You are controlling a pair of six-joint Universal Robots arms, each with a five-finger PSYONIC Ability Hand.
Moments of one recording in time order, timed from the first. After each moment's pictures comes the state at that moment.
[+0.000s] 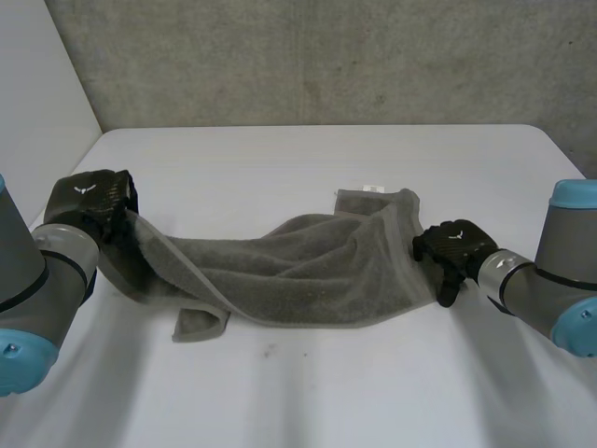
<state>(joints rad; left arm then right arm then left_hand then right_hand) 4.42 -1.77 -1.69 3.26 -1.71 3.26 1.76 -0.88 1.42 -0.03 1.23 2.61 1.20 1.22 1.22 1.22 1.03 0.61 0.53 0.53 0.53 0.34</state>
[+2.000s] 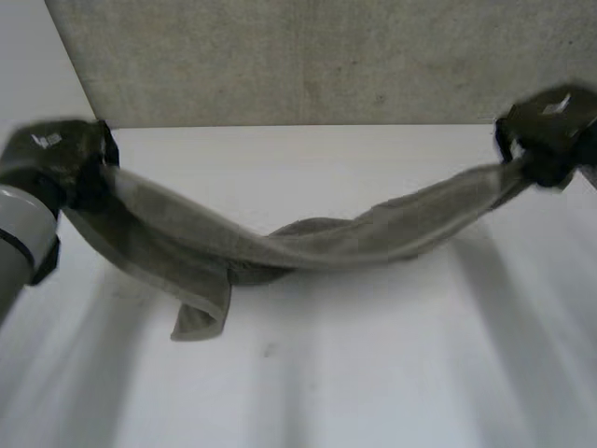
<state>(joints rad) 4.41 -1.54 -1.62 3.08 -1.66 3.28 1.69 -1.38 1.19 0.48 1.27 2.49 1.20 1.22 1.22 1.22 1.03 1.39 1.21 1.21 1.22 1.03</state>
